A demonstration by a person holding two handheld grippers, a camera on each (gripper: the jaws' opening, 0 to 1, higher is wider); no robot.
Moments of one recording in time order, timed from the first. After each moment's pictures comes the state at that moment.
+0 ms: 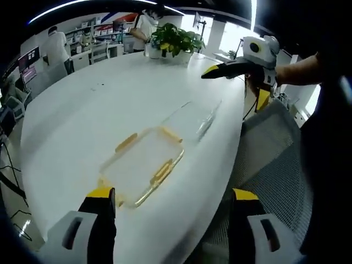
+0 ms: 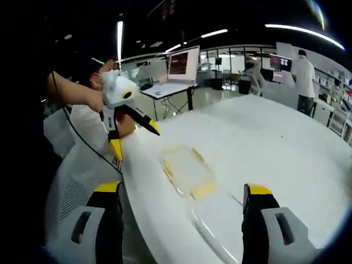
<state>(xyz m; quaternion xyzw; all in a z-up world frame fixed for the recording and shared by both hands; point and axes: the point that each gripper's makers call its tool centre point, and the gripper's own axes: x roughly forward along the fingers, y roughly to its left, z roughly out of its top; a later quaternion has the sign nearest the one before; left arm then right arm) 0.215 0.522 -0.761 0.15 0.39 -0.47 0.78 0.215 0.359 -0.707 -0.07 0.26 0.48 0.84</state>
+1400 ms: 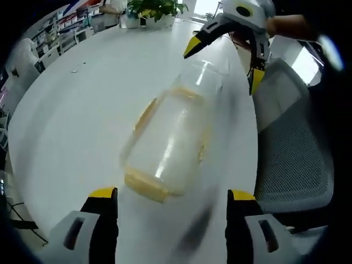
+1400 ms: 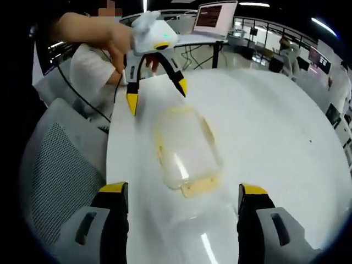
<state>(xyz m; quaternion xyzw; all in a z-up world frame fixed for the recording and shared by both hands) 0.271 0.560 -0.821 0.29 0.45 -0.52 0.67 0.251 0.394 -0.788 -0.24 0.37 0.53 0.73</state>
